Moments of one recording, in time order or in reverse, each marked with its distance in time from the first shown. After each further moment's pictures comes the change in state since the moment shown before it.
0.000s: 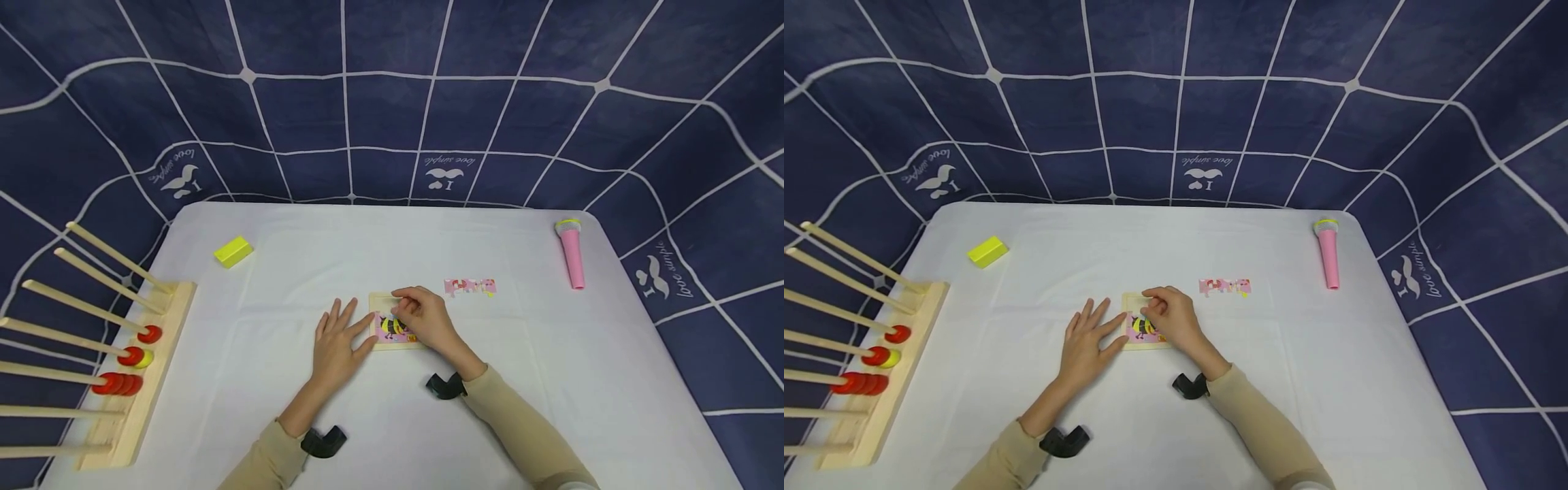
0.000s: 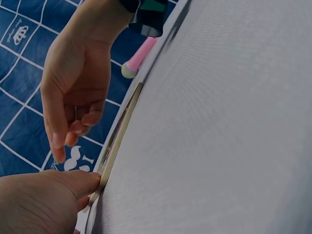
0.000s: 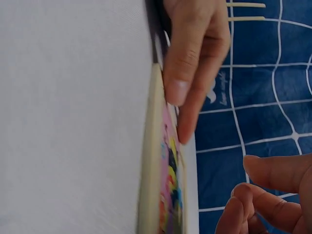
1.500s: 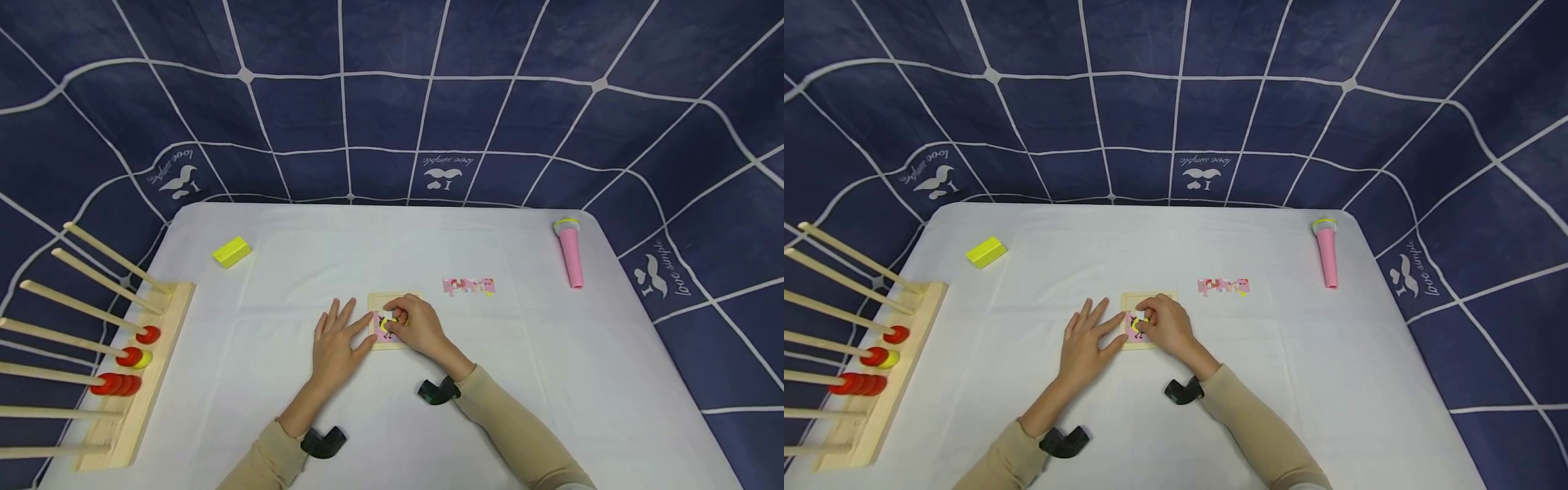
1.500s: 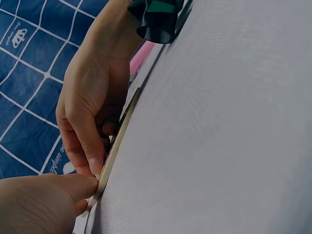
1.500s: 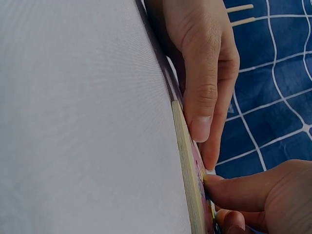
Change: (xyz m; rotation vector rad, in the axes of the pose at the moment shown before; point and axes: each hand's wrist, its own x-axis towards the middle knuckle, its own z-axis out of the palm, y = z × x) left_hand 0.001 0.002 0.001 0.008 0.014 -0.013; right_hand -0.003 0.016 0.021 -0.241 -0.058 -0.029
